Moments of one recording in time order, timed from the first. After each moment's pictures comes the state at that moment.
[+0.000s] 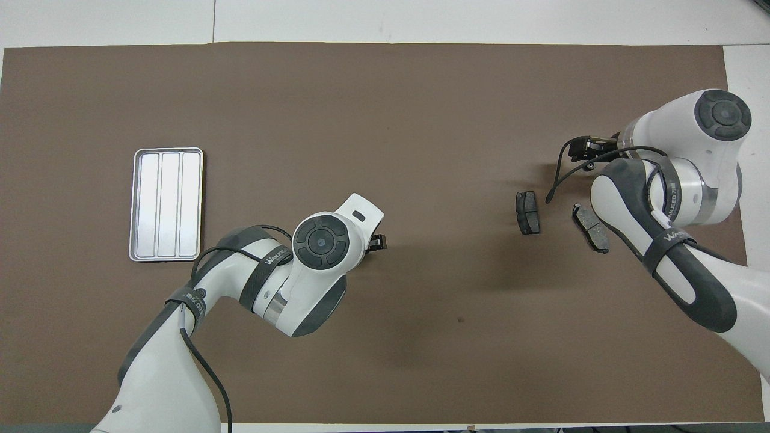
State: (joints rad) left arm -0.63 0.29 -0.05 -2.08 0.01 2.41 -0.75; right arm -0.12 0.41 0.08 -1.86 -0.10 2.34 0.30
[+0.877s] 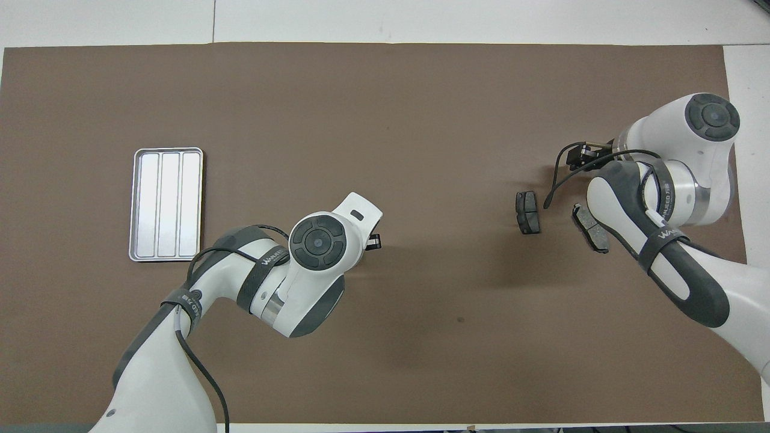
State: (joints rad) left arm -0.61 0.27 -0.03 -2.01 0.01 2.30 -0.72; right arm -0.13 0.43 0.08 -1.86 -0.10 2.32 0.30
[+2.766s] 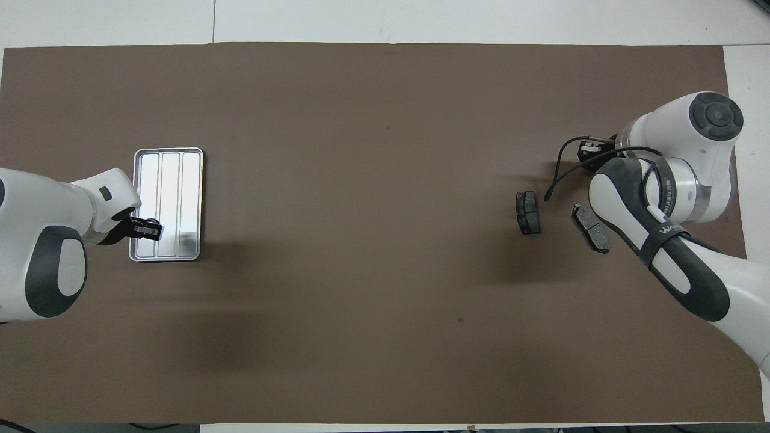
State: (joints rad) left arm 0.01 0.00 -0.02 -2.25 0.01 2.26 0.28; right arm -0.14 0.45 0.09 -1.84 -0.10 2.36 0.31
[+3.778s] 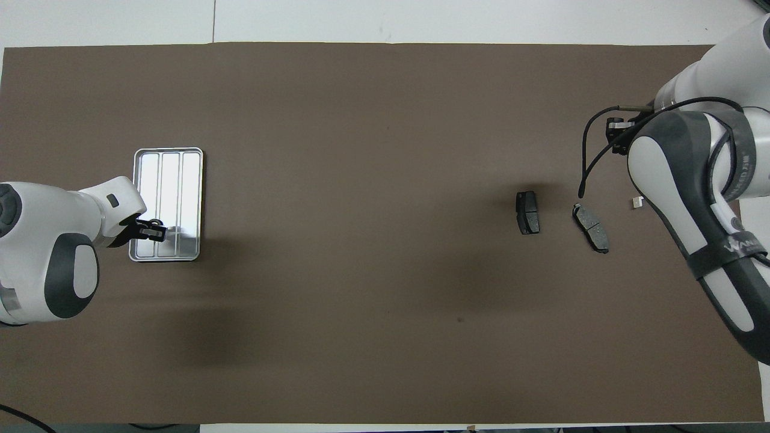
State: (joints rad) left arm 0.03 0.05 -0.02 -2.29 0.01 2.39 0.30; right arm -0.08 0.30 0.10 -1.59 -0.12 1.87 0.24
